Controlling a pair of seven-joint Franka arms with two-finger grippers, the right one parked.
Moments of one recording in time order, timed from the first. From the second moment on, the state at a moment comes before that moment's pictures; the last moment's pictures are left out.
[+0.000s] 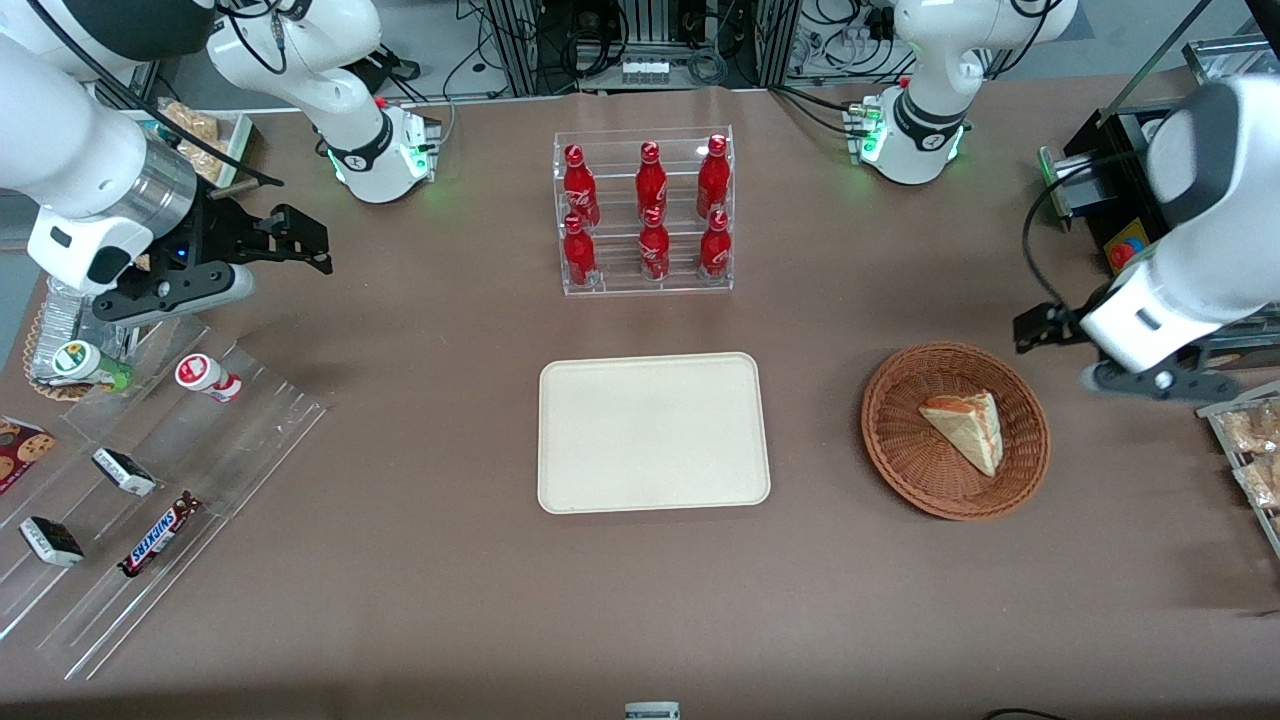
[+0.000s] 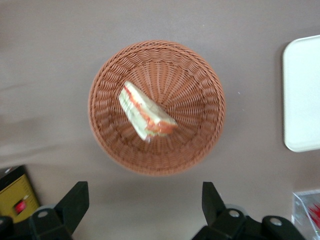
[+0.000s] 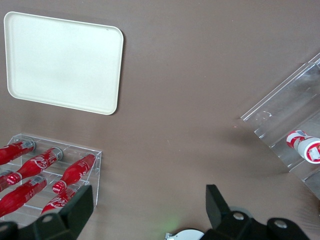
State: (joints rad) arm -0.04 0.11 -0.03 -1.81 0.02 1.83 0.06
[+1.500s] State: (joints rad) arm -0.04 0.26 -0.03 -2.09 0.03 2.35 -0.95
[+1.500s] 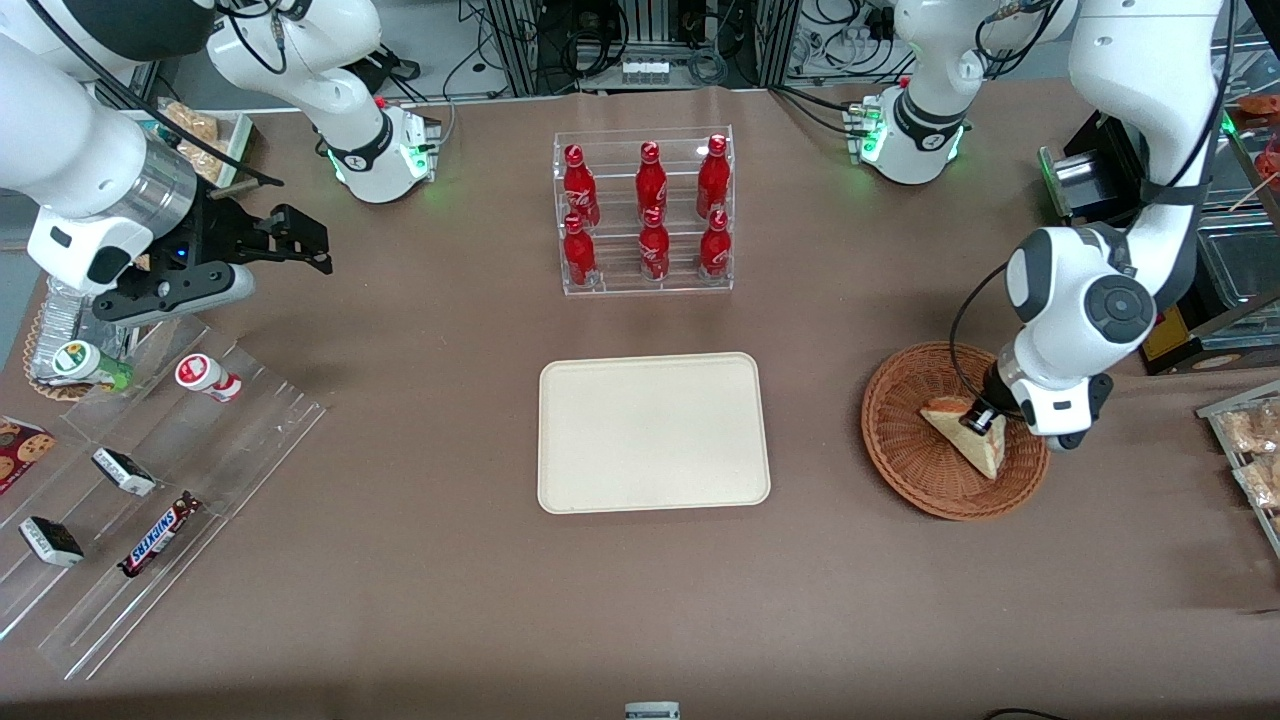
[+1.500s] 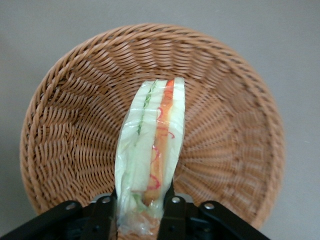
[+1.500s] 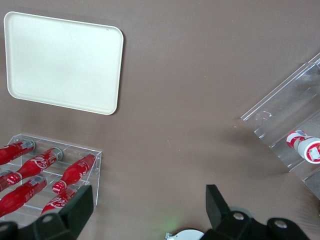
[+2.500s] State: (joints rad) arm -0.68 0.62 -0.04 -1.59 0.06 2.34 -1.09
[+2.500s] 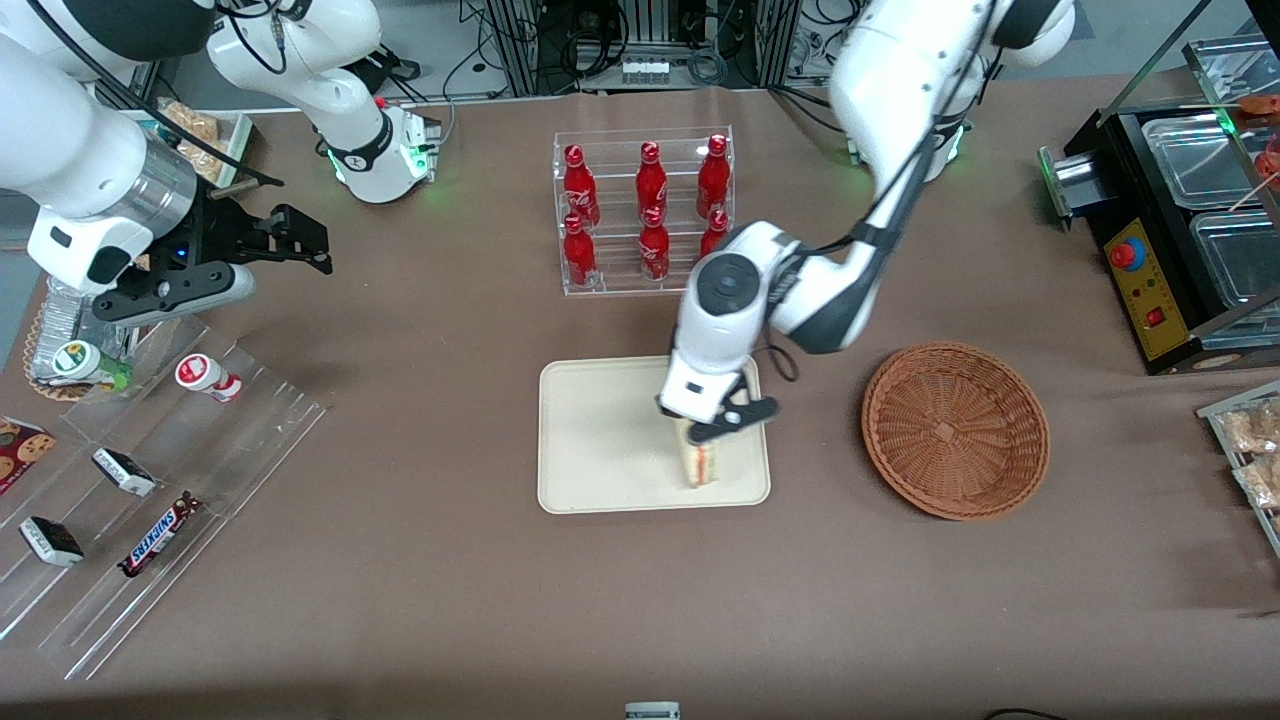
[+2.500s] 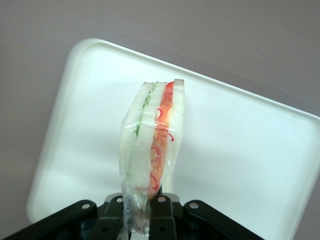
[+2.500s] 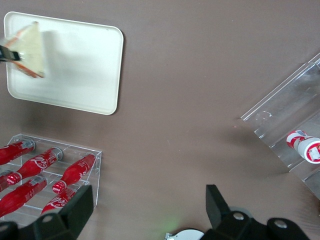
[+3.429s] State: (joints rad) arm -0.75 0.63 -0.03 -1.53 0.18 2.36 -1.19
